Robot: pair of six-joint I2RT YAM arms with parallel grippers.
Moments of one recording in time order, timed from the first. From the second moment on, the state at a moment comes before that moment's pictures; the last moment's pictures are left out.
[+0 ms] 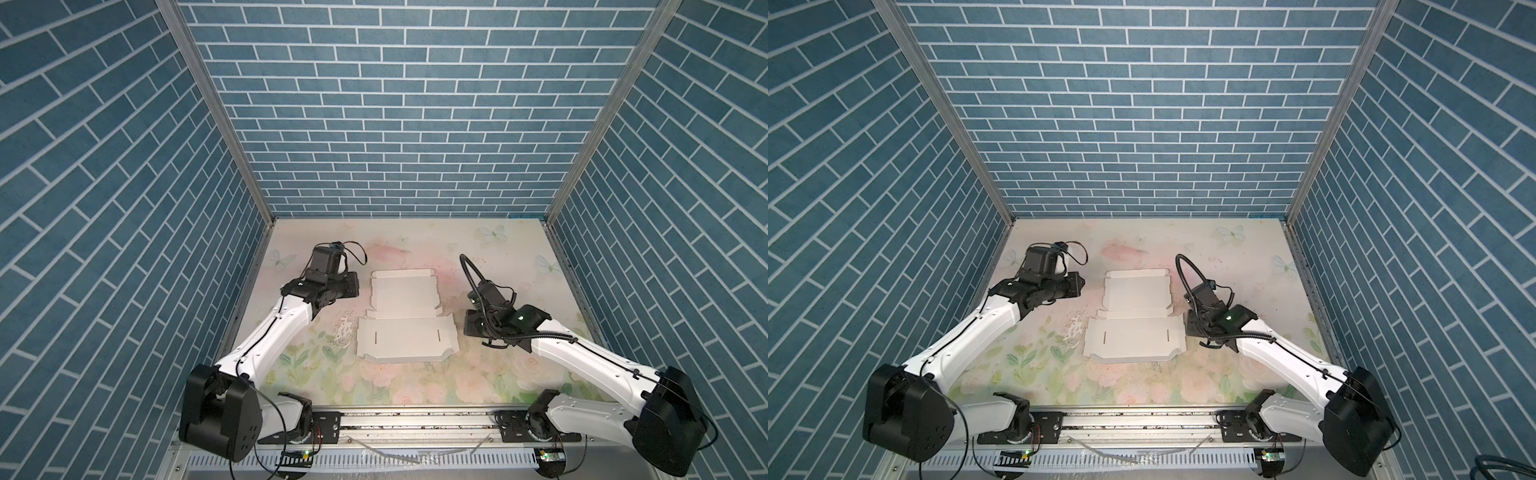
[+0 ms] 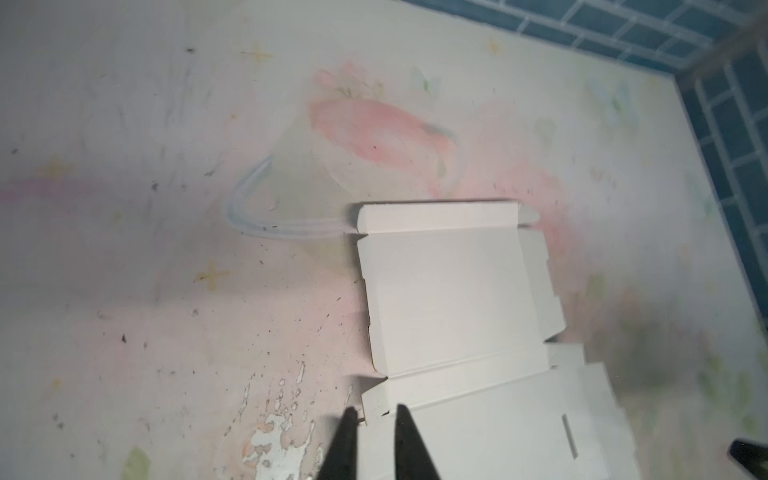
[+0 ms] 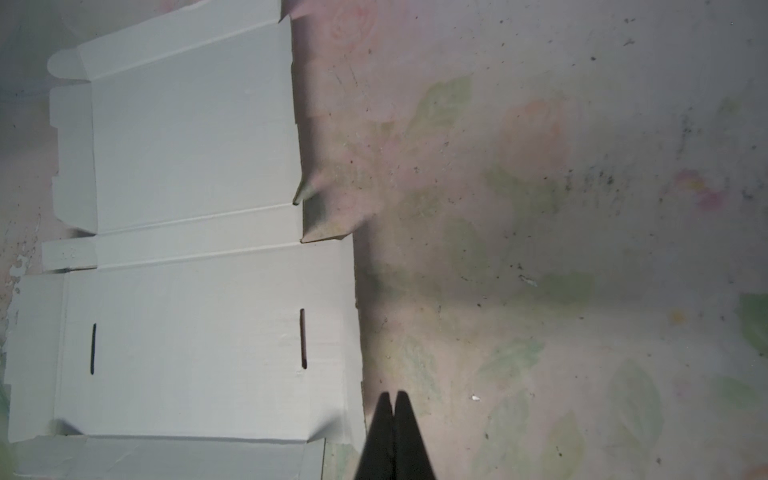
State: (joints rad) left arm -0.32 1.31 0.96 -0.48 0.14 -0.35; right arm 0.76 1.18 0.79 -0.67 0.15 0.73
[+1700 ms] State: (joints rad) left arm -0.41 1.77 0.96 -0.24 0.03 -0.53; right arm 0.84 1.74 0.98 -0.42 -0.14 0.82
